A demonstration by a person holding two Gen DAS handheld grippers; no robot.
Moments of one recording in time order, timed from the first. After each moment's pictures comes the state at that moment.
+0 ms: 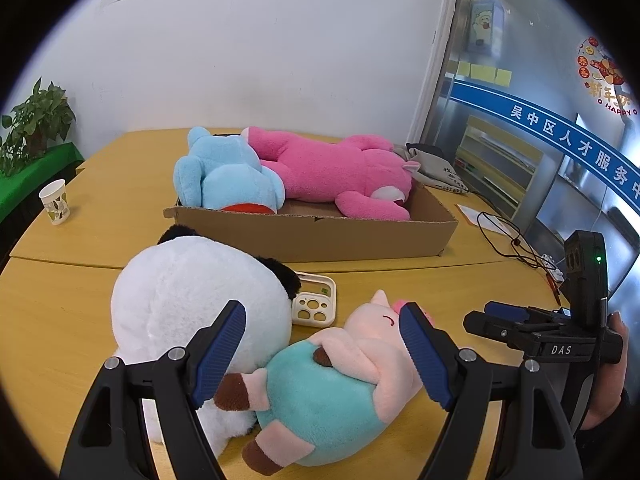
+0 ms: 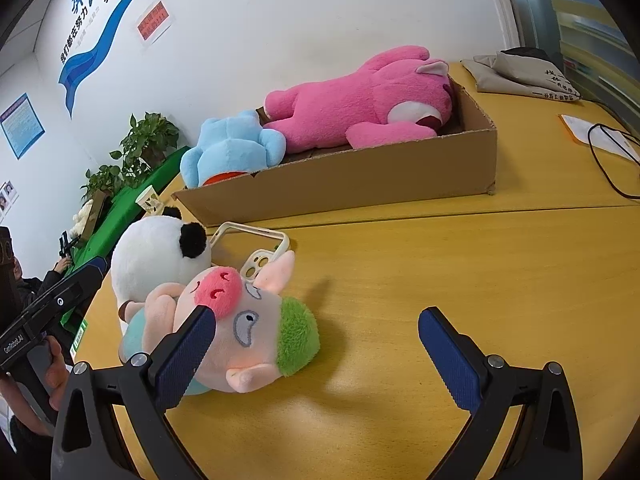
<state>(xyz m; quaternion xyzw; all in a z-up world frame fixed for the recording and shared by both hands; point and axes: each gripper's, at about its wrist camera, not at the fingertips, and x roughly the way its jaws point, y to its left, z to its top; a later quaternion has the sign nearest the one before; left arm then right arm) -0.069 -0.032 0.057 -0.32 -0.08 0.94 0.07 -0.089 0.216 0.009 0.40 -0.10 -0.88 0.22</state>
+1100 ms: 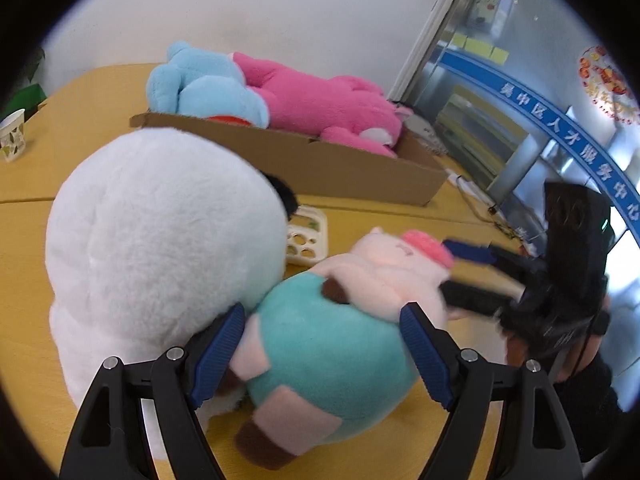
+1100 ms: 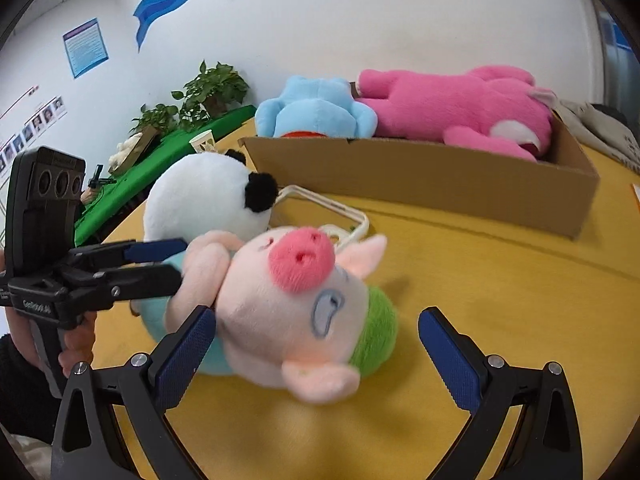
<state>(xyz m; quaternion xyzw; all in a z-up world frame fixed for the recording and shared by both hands) -0.084 -0.050 -0.006 -0.40 -0.12 0.90 0.14 -0.095 0.153 -0.004 0.37 0.00 -0.87 0.33</state>
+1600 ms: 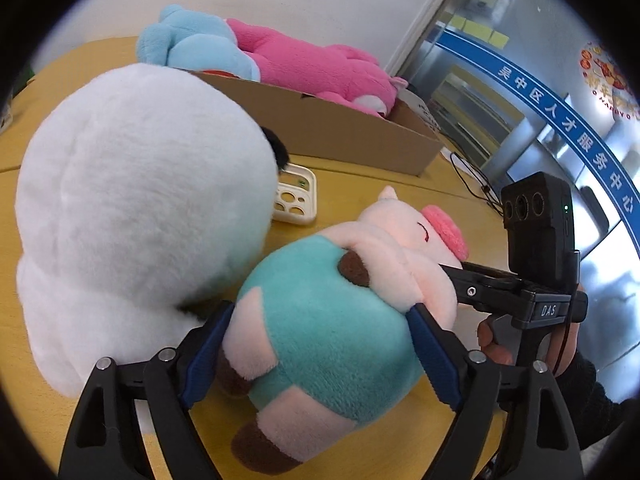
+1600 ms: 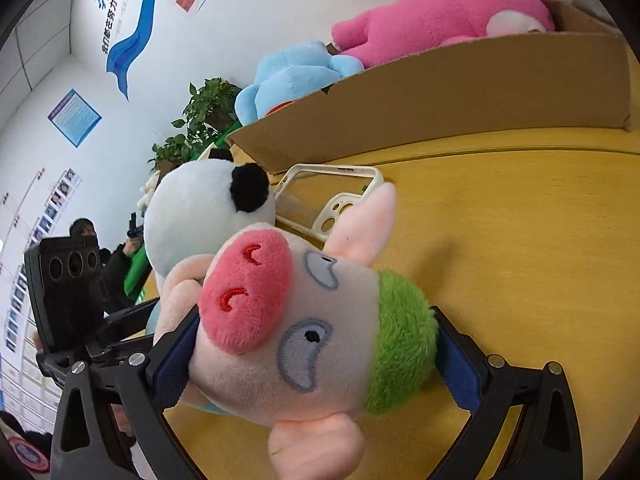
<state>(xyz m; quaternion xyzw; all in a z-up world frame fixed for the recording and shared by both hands) -0.078 -0.044 -0.024 -0.44 -0.14 0.87 0.17 -0.112 0.156 -0.051 0.44 -0.15 -0.81 0.36</state>
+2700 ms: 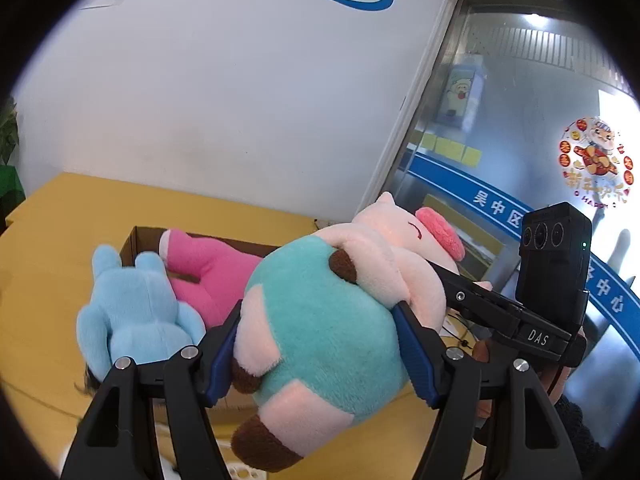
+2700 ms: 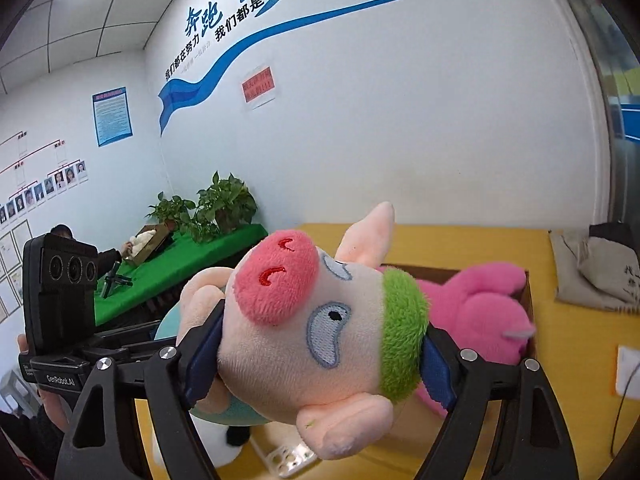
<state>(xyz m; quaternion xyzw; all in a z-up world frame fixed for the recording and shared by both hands) -0.223 -0.023 0.158 -0.23 -0.15 0.95 0.16 -0.211 0.196 0.170 0.20 -0.05 -0.91 0.36</state>
